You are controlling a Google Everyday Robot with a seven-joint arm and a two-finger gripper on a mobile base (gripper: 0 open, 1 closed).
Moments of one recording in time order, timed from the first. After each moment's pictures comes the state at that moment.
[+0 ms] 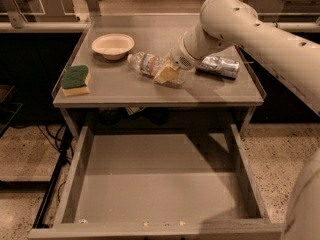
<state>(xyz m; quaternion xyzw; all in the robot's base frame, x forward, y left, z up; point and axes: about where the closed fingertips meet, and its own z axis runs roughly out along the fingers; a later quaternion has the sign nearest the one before) 0.704 -0.021 0.838 -0.57 0.74 0.09 0.34</state>
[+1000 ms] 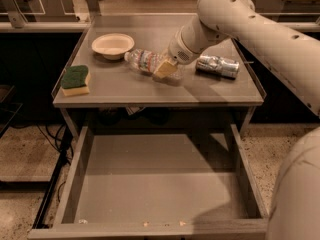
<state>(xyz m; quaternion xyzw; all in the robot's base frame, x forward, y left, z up) 0.710 -0.017 0.846 -0.59 0.73 0.09 0.33</state>
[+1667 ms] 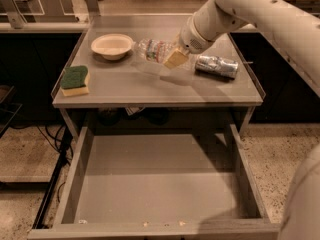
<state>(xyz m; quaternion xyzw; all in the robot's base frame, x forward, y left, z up) 0.703 -0.039 0.884 -0.60 0.72 0.08 0.34</state>
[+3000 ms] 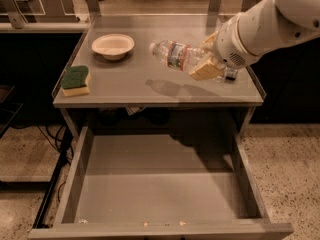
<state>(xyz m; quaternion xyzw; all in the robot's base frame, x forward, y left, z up) 0.578 -0.098 0.939 -0.59 0.72 0.02 0.37</state>
